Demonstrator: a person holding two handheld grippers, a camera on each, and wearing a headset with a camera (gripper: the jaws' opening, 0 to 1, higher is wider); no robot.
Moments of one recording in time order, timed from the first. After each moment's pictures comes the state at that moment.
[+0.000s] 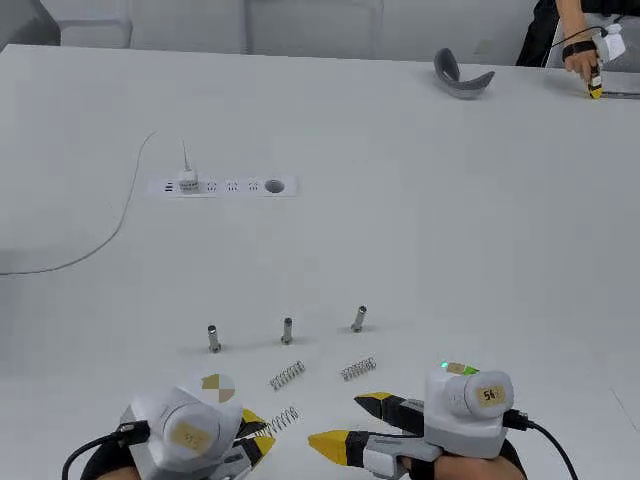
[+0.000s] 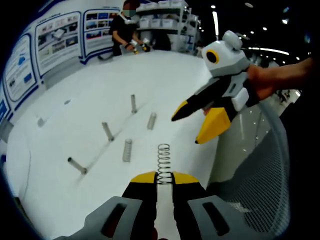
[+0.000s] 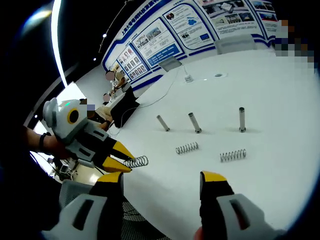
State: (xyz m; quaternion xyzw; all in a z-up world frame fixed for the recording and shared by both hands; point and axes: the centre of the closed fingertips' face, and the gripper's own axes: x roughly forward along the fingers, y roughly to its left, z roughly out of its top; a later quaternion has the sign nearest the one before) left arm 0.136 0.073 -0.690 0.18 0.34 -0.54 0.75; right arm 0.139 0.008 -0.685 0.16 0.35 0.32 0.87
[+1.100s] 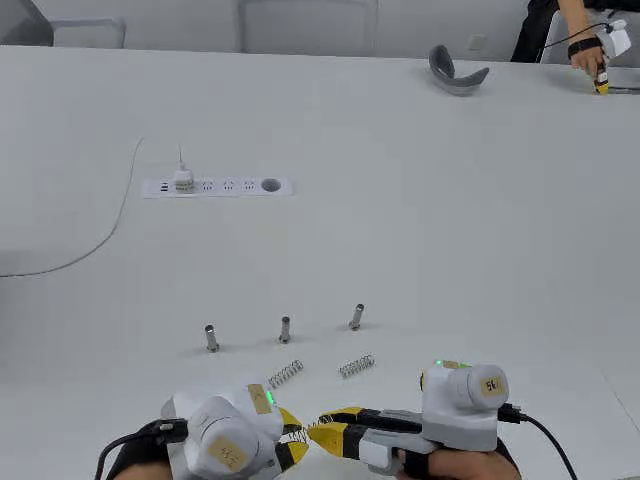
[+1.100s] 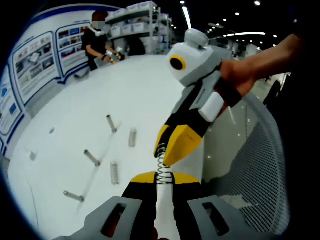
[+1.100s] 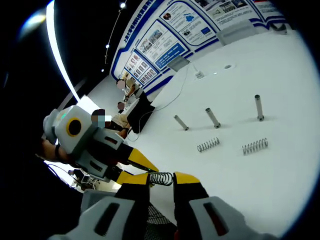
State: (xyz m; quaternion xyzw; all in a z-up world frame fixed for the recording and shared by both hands) left arm 0.118 0.040 -0.675 0.24 0.28 -0.61 0.70; right arm 0.128 0.031 -0.670 0.25 0.34 0.37 0.83
